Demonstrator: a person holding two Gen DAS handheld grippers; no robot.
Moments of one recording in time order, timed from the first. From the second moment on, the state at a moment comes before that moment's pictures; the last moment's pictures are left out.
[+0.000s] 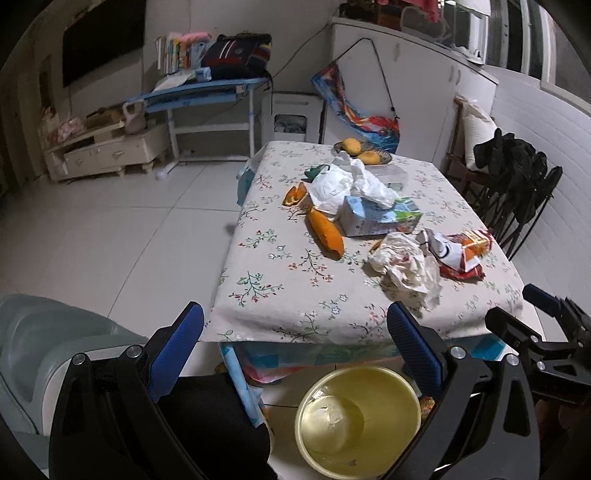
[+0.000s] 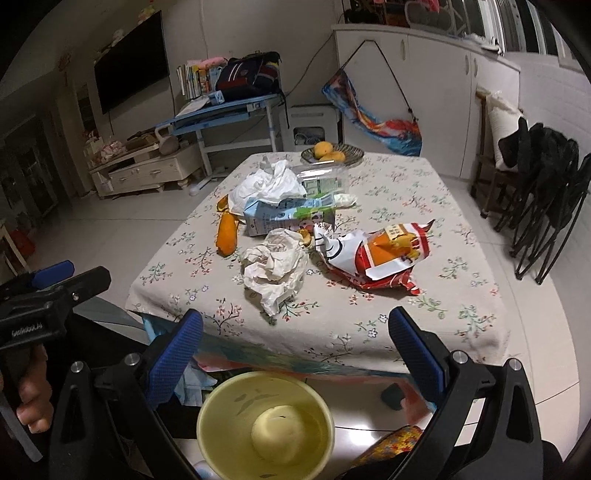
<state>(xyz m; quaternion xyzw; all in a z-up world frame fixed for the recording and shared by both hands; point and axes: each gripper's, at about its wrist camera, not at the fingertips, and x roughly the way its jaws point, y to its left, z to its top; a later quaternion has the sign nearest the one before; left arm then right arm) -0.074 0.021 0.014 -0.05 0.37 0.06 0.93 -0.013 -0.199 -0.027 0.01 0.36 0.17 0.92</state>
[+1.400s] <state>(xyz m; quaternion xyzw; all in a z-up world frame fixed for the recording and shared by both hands) 0.001 0.026 -0.008 -0.01 0.40 0.09 0.91 0.079 -0.152 -0.084 0.03 0.44 0.24 0.86</state>
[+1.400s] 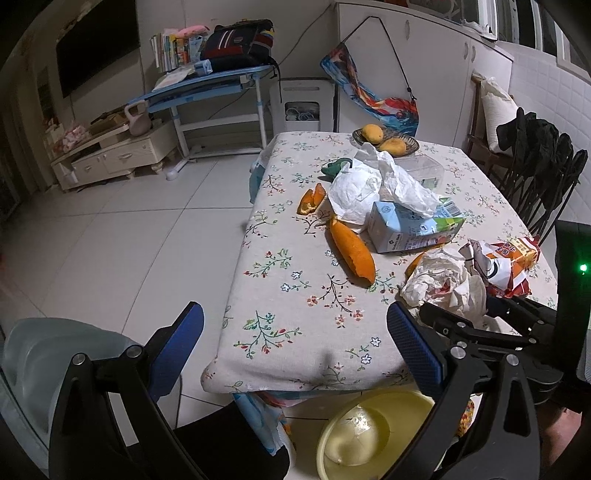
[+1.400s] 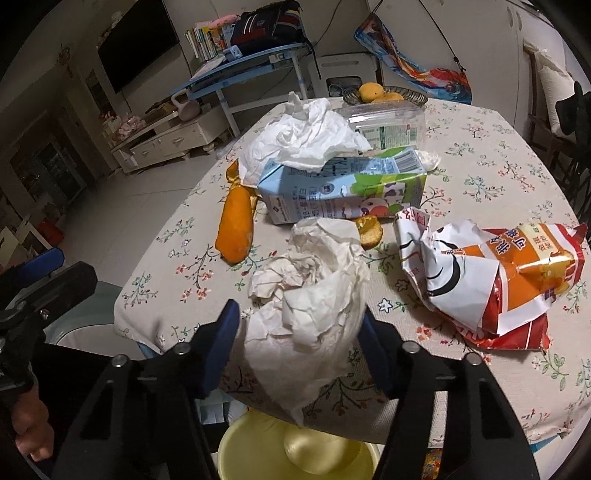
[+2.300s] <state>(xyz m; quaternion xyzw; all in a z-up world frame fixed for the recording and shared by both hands) 0.043 0.026 -0.021 -0.03 0.43 0.09 0.90 0.062 -0.190 -0.066 0.06 0.41 0.26 0.87</state>
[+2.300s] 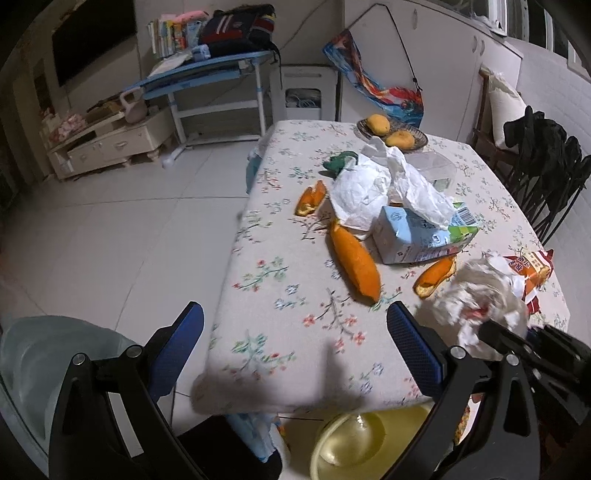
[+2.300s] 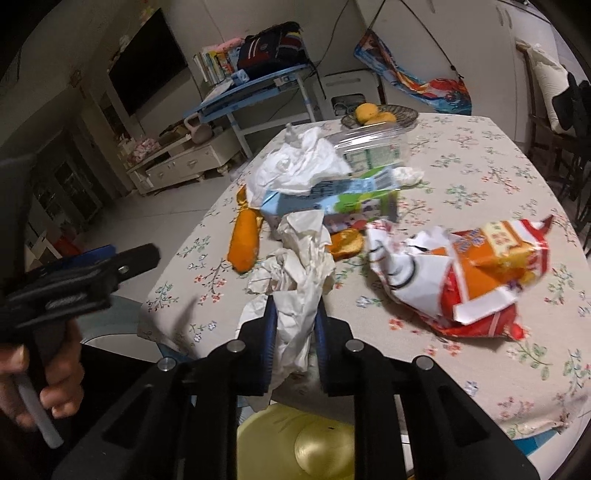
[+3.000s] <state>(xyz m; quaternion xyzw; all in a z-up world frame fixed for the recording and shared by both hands) 0.132 -0.017 -0.069 -0.01 0.47 0.06 0.88 0.062 -0.206 -0.071 0.08 0.41 0.27 0.87</state>
